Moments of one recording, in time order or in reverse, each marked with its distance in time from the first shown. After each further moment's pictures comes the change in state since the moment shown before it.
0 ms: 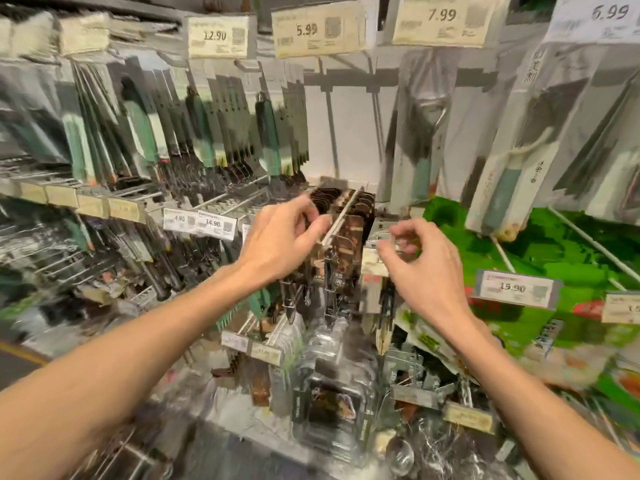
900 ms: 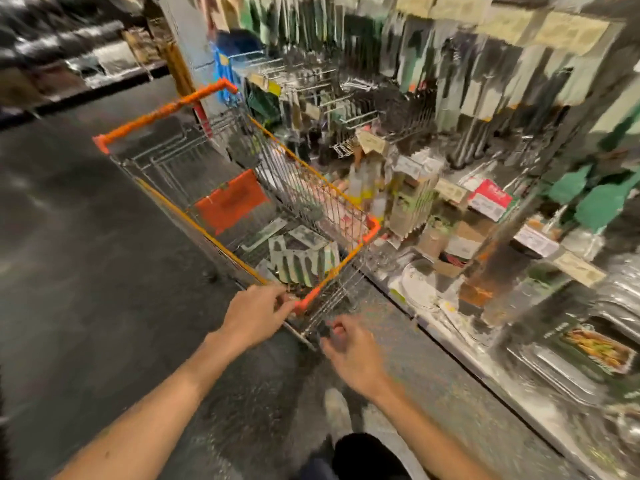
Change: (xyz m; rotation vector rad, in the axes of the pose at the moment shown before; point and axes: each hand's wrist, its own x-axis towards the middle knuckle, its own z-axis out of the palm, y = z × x) left_hand -0.518 -0.374 -0.288 0.431 -0.418 -0.863; right_hand -0.442 -0.262 0.449 0.204 -1.032 0.079
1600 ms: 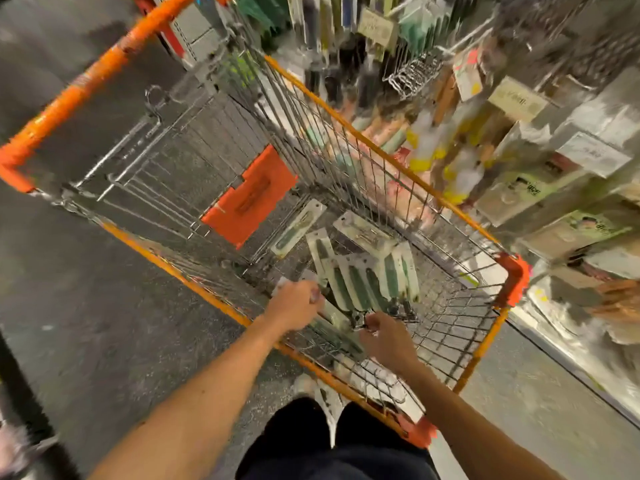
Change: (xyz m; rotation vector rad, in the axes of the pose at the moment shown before) left_hand 0.325 -0.223 0.062 -0.194 -0.546 -0.115; right_hand 0.329 0.003 0.158 -0.081 -0.314 0.561
